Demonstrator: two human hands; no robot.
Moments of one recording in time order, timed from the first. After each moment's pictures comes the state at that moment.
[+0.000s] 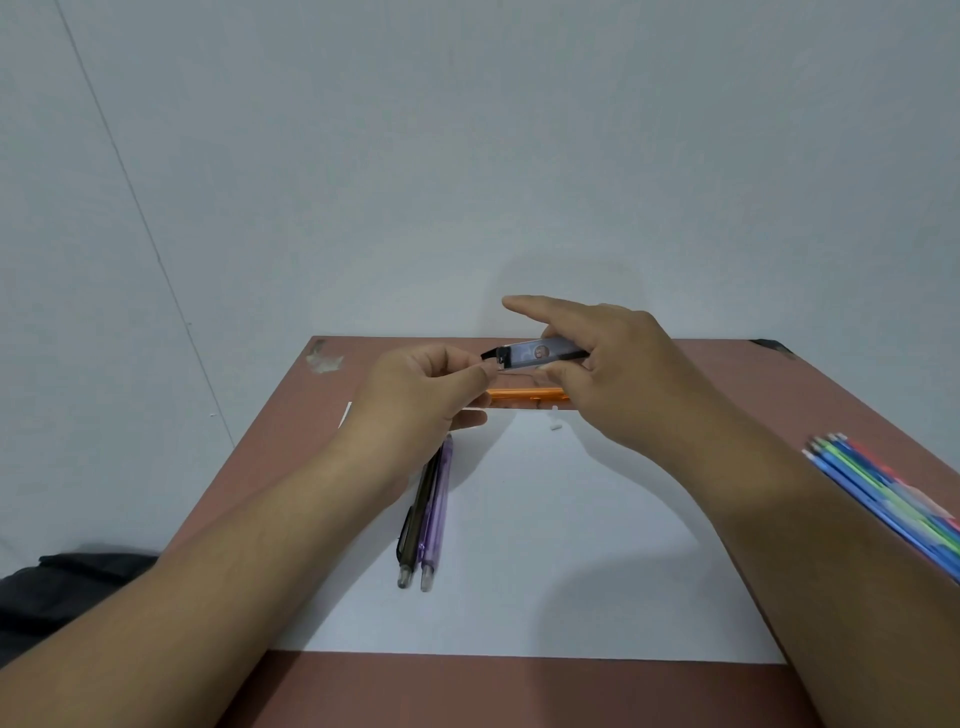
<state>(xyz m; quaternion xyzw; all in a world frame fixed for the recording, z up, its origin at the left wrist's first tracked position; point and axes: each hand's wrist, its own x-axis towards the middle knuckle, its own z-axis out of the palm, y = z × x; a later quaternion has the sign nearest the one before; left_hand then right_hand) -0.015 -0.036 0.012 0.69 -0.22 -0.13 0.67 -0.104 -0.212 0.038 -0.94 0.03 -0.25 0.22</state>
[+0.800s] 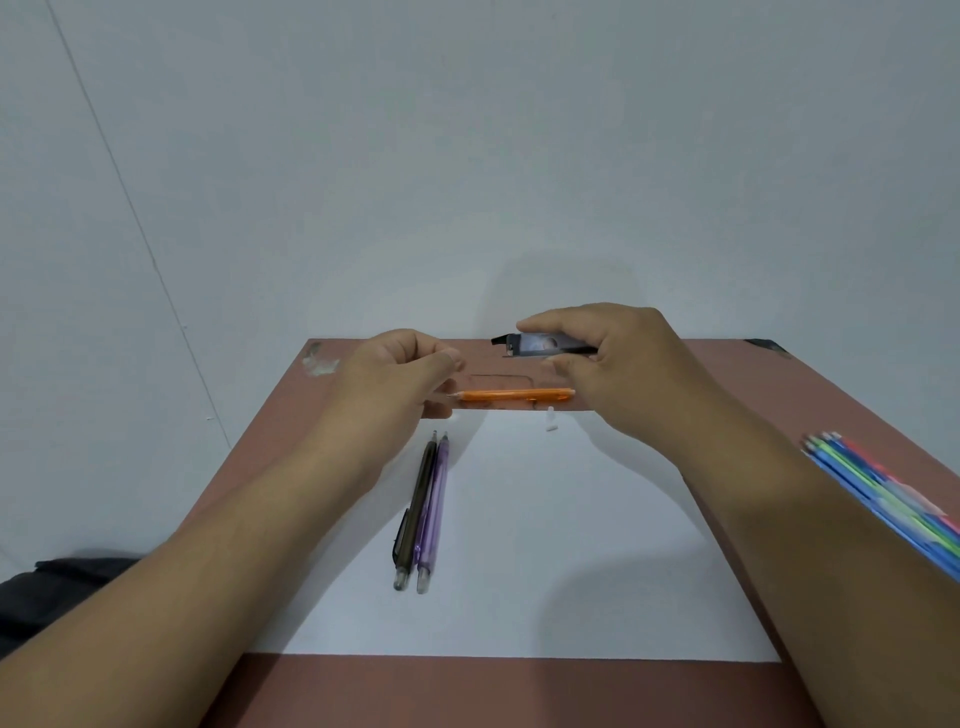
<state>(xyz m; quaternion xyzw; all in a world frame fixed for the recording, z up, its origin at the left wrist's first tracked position) -0.007 -0.026 0.020 0.72 -0.20 -0.08 0.65 -0.107 -0.217 0.041 -0.91 0.07 -0.25 0.33</state>
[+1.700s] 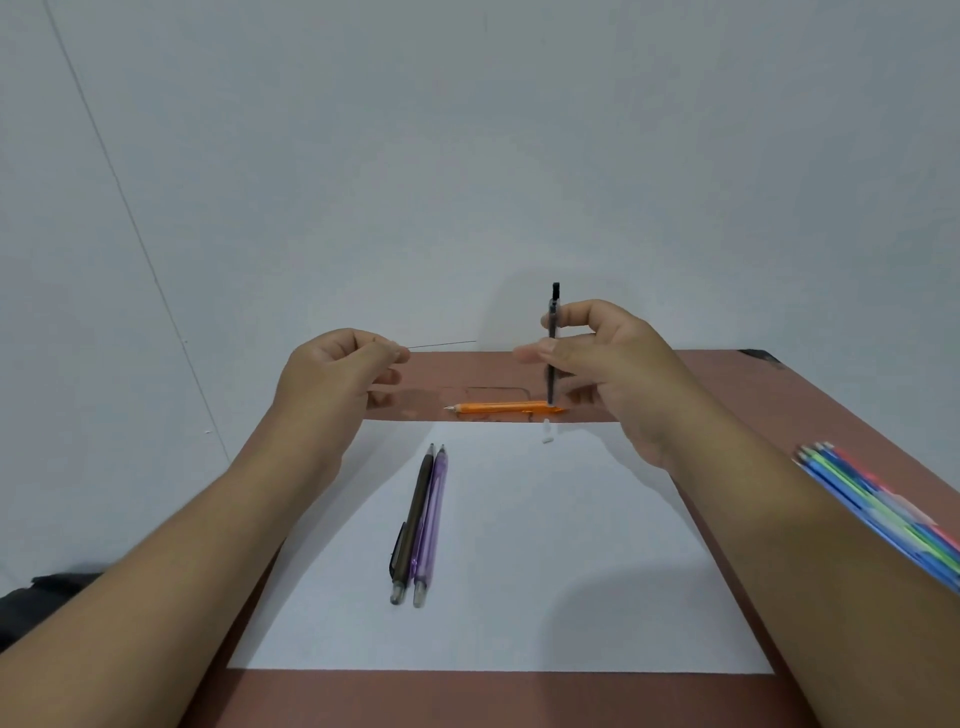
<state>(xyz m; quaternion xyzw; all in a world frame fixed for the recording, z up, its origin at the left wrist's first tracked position) 0.021 -0.003 0.020 0.70 -0.16 -0.03 0.70 -0.104 -0.214 0.048 -0.77 0.13 -0.19 0.60</state>
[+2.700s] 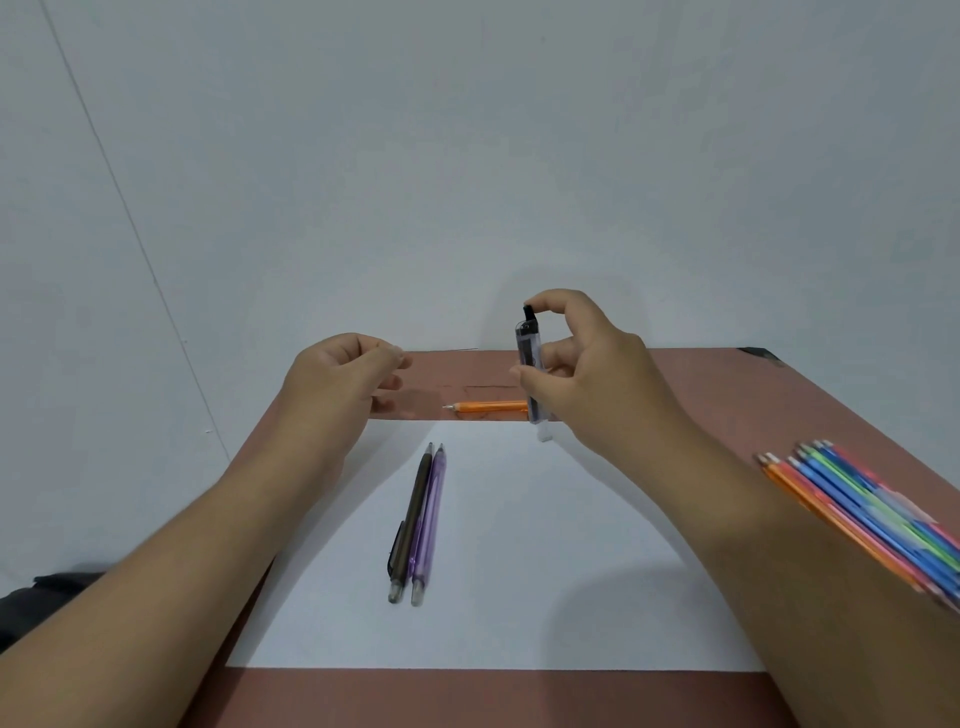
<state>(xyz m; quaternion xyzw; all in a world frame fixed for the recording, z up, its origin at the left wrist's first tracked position) 0.021 -0.003 0.018 0.73 -0.18 -0.04 0.66 -0.106 -0.200 0.037 -0.88 0.09 -0.27 0.38</state>
